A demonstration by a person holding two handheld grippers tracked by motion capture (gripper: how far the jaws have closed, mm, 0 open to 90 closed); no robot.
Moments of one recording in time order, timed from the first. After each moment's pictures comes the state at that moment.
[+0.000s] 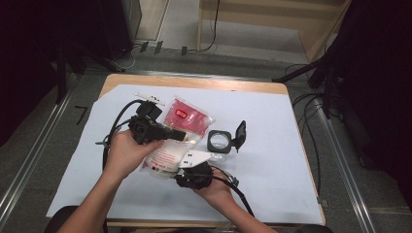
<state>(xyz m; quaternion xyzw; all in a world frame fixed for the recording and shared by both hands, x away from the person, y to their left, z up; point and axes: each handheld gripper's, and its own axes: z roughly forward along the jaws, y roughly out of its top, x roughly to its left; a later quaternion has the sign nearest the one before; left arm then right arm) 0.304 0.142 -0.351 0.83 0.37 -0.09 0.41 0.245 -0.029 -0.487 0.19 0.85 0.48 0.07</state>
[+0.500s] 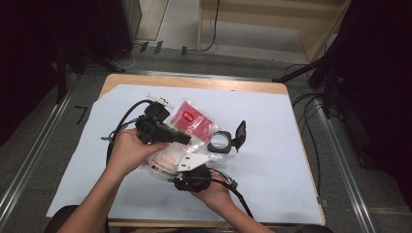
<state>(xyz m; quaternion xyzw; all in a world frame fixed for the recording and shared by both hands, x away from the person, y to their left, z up) 0.307 0.129 -0.353 0.85 0.33 -0.09 0.39 0.237 -0.026 -0.485 0.18 0.85 0.48 0.06</state>
